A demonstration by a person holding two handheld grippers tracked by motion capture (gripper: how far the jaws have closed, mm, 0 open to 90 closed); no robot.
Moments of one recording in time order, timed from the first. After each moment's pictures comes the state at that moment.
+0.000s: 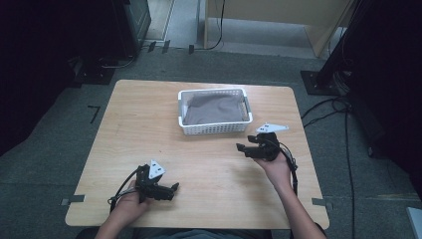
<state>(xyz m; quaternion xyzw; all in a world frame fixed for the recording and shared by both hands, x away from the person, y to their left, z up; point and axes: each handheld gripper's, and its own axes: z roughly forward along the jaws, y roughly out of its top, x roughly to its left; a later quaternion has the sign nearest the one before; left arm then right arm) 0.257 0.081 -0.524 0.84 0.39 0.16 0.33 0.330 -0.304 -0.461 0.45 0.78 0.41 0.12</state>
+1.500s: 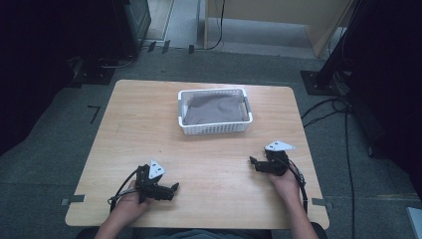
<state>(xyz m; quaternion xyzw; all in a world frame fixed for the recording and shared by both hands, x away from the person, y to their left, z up) 0.257 0.081 -0.524 0.84 0.39 0.16 0.33 0.310 -0.345 -0.526 0.47 0.78 0.36 0.20</state>
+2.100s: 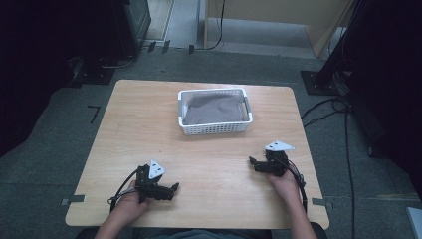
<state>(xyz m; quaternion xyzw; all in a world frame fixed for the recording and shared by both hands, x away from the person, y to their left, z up) 0.257 0.081 -0.524 0.84 0.39 0.16 0.33 0.309 -0.342 -0.527 0.48 0.78 0.35 0.20</state>
